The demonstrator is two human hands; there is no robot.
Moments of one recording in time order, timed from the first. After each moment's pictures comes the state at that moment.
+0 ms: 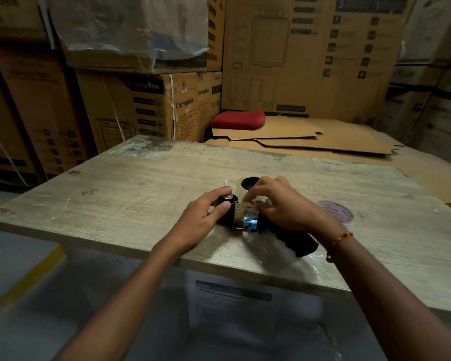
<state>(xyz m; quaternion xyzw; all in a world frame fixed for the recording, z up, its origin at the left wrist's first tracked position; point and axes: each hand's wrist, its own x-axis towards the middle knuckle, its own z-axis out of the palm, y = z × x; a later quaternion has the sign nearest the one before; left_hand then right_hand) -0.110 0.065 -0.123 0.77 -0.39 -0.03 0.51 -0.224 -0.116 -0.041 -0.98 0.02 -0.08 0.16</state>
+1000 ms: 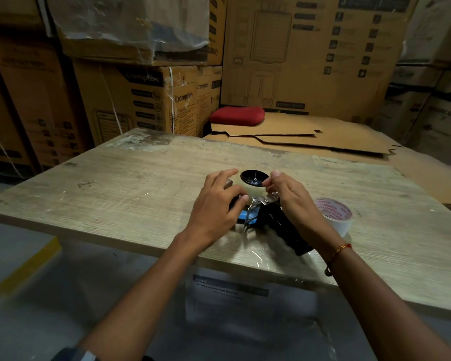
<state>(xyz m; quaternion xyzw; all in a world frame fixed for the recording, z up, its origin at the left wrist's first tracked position) -0.128 0.033 -0.113 0.80 -0.43 0.21 0.37 -0.228 -0.128 -0.075 -0.84 0.10 -0.25 0.48</state>
